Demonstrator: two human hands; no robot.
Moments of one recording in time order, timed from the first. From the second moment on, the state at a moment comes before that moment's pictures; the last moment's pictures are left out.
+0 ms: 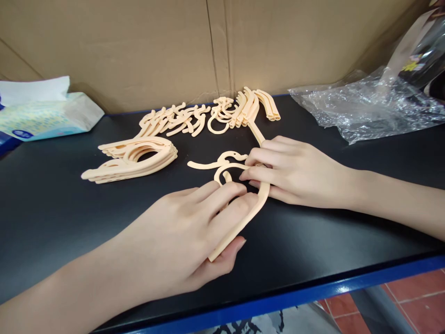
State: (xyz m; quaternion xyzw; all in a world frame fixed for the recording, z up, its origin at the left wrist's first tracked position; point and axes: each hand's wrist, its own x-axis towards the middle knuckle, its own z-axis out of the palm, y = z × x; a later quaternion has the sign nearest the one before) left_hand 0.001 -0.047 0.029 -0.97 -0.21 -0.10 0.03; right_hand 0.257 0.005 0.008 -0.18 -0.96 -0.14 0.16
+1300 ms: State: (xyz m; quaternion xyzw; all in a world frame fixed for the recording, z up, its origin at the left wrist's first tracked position) left_hand 0.002 -0.049 0.029 -0.97 -0.20 -0.10 0.07; right_hand 0.258 0.004 0.009 -0.18 -0.96 -0.16 0.15
